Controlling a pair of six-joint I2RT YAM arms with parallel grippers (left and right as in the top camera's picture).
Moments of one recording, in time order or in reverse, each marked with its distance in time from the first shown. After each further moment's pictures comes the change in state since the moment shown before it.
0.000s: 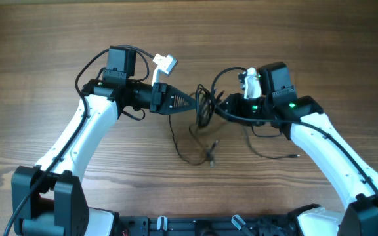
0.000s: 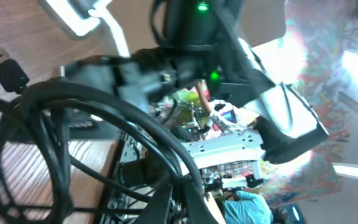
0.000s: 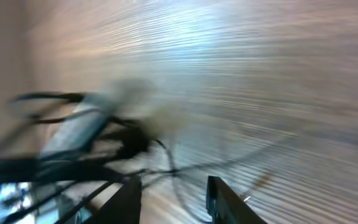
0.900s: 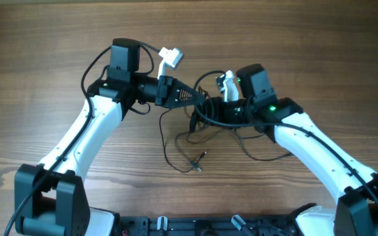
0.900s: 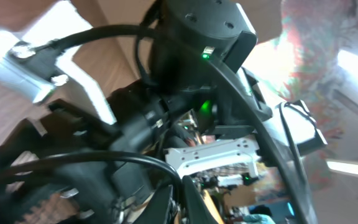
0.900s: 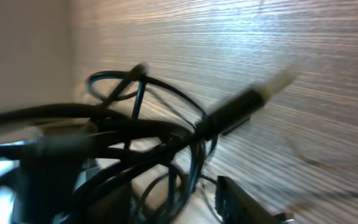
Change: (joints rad) left arm -0.039 0.005 -0.010 0.284 0.000 -0.280; right arm 0.143 0.048 0.001 0.153 -0.128 0.054
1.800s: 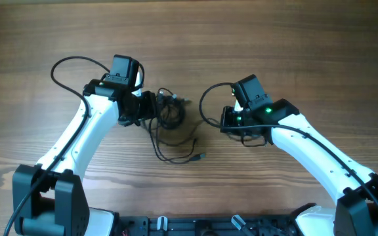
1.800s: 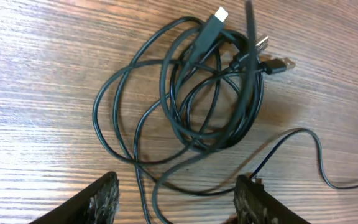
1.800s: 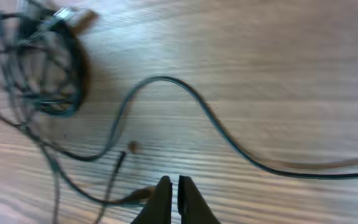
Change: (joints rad) left arm 0.034 0.000 0.005 -0.560 -1.328 -0.014; right arm 0.019 0.002 0.001 -0.250 0.440 -0.002
